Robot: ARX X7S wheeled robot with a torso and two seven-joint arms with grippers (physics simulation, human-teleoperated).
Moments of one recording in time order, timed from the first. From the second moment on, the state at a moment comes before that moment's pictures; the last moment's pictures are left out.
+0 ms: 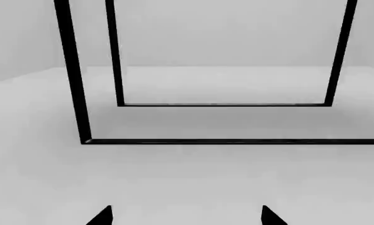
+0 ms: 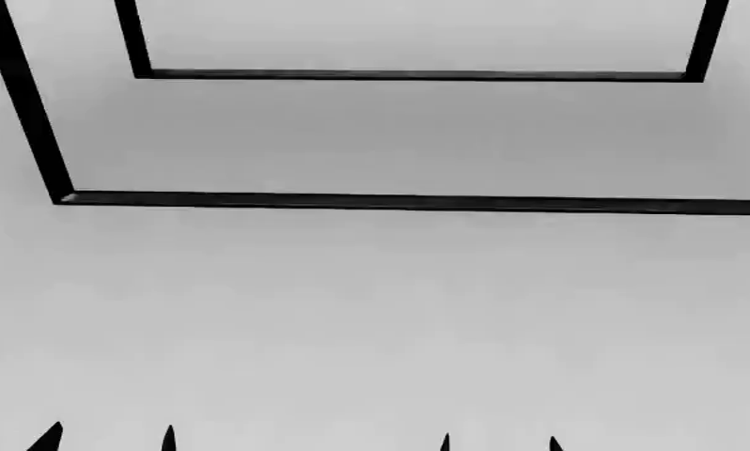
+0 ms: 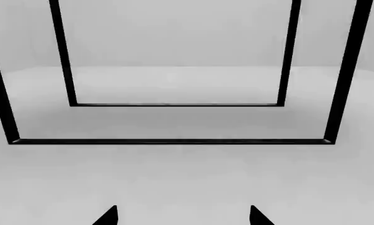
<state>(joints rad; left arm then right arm) 0.00 0.00 0.00 0.00 0.00 0.00 0.00 0.00 0.00 0.00 0.00 0.00 0.00 0.00</state>
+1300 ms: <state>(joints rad) -0.01 -0.09 0.12 0.04 -0.03 -0.07 -0.13 0.00 0.09 -0.11 -0.03 0.09 0.00 0.11</state>
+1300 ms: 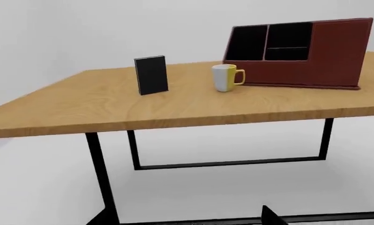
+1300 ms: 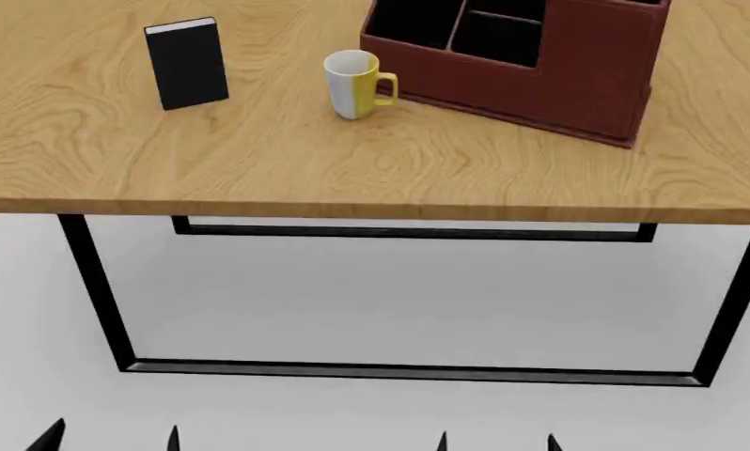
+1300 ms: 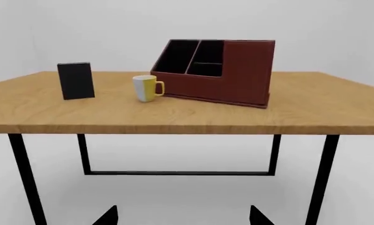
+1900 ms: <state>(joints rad) -0.06 -0.15 0.16 0.14 -0.05 -0.20 -0.13 0.05 0.15 -0.12 -0.18 0.12 0.11 0.17</state>
